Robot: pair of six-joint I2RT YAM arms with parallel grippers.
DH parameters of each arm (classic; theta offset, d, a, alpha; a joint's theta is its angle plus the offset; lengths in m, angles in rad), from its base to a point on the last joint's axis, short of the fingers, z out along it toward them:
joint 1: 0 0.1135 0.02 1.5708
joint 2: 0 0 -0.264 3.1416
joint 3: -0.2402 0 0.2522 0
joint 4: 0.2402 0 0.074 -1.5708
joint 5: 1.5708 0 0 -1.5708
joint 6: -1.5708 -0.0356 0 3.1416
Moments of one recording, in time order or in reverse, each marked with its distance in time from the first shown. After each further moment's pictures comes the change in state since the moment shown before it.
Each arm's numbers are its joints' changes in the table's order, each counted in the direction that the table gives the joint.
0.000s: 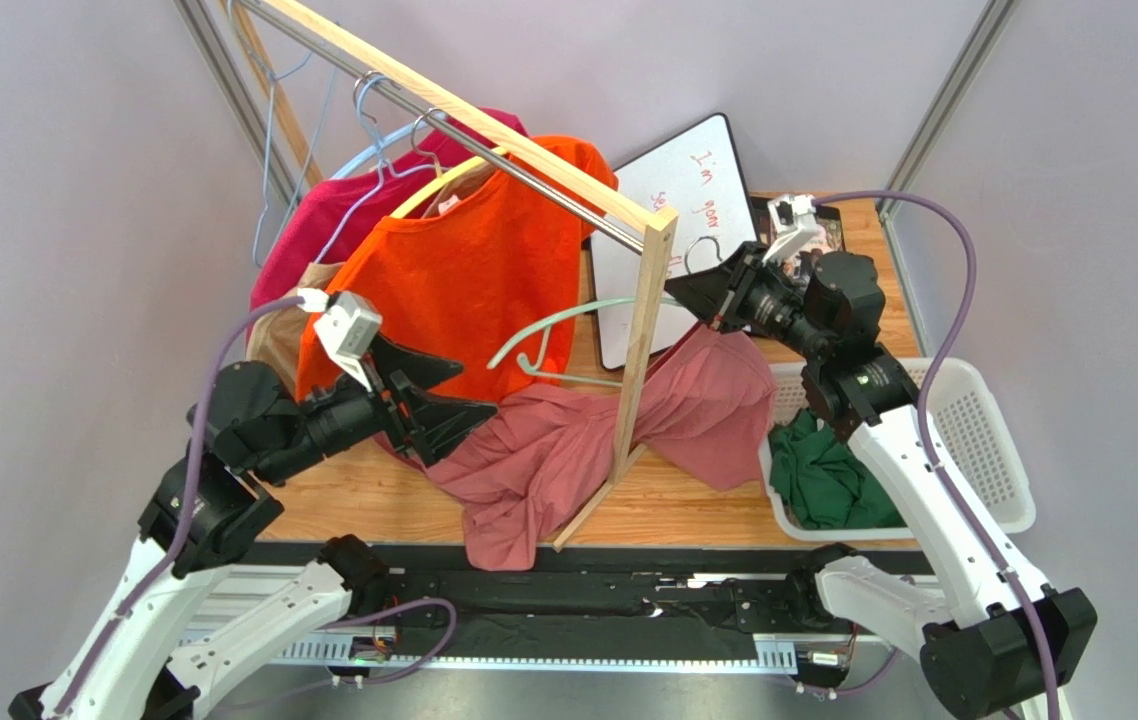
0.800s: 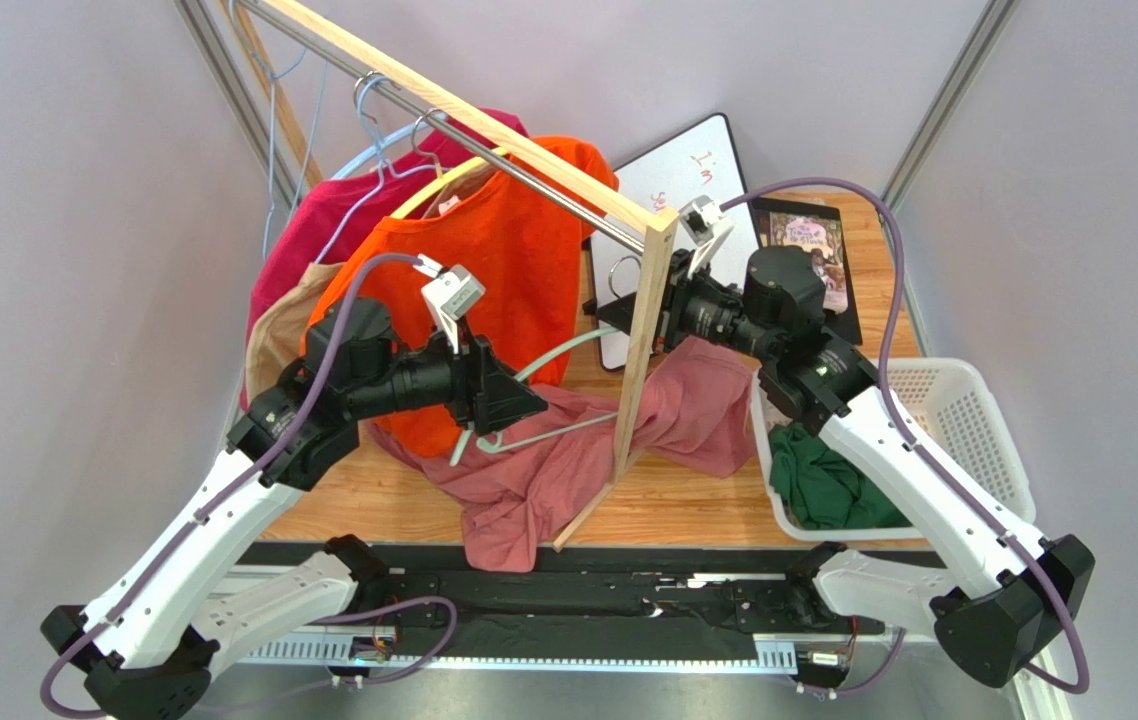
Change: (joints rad) left arm 0.001 -0.270 -0.034 -0.005 0.165 0.051; right arm 0.266 -0.106 -0.118 0.039 -0.023 0.164
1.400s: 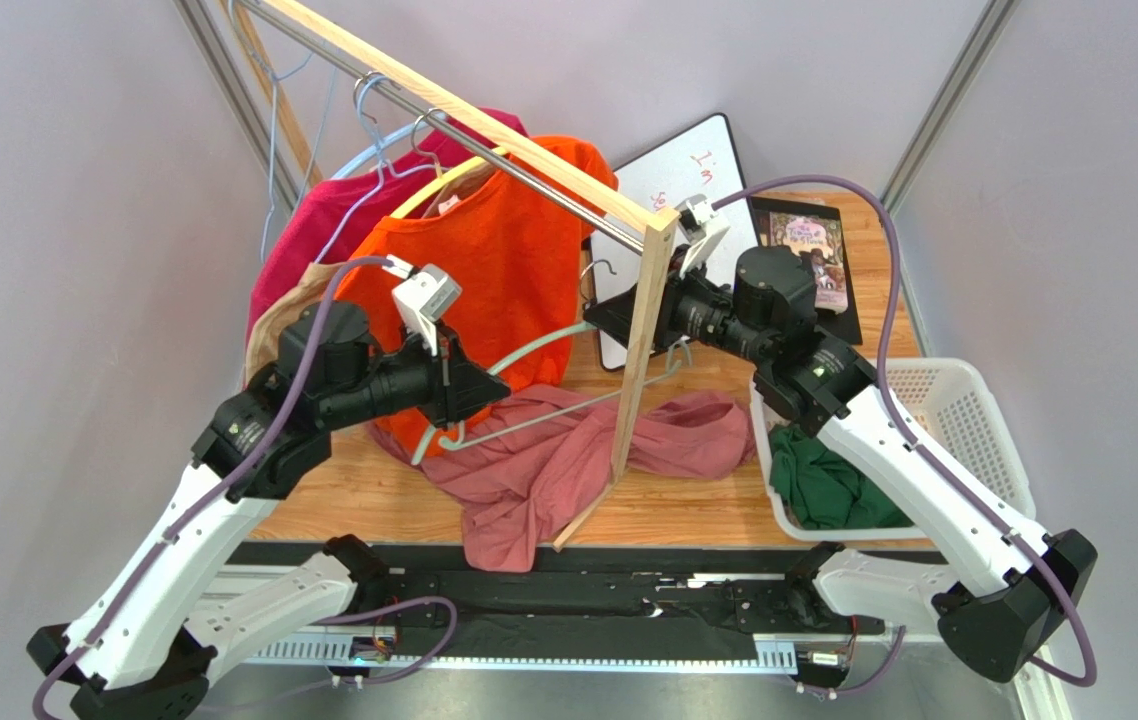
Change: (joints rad) left arm 0.003 0.031 -0.092 0.184 -0.149 -0.071; right arm 0.056 -0.013 -0.045 0.057 0.123 0.016
